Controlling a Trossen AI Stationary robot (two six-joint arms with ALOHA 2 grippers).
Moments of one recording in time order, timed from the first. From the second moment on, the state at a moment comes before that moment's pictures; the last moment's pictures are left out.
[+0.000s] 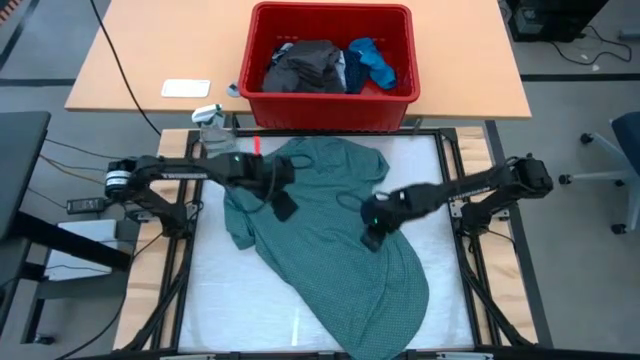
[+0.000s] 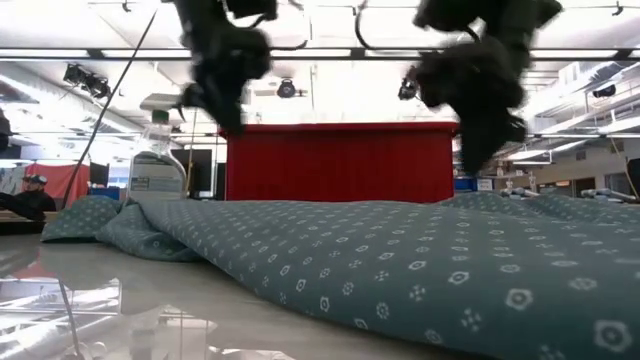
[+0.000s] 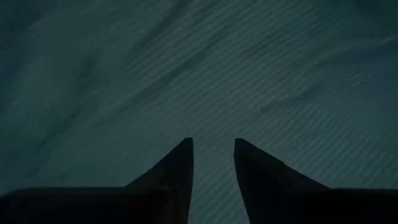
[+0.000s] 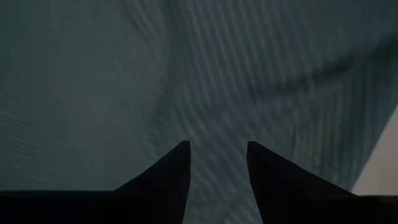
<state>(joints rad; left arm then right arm) 0.15 1.49 1.22 -0.87 -0.07 -0.51 0.09 1.48 0.94 -0.70 -0.03 0.82</state>
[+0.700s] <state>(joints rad) 0.40 1.65 1.19 -0.95 -0.10 -0.41 -0.26 1.33 0.86 -1.06 0.18 0.54</state>
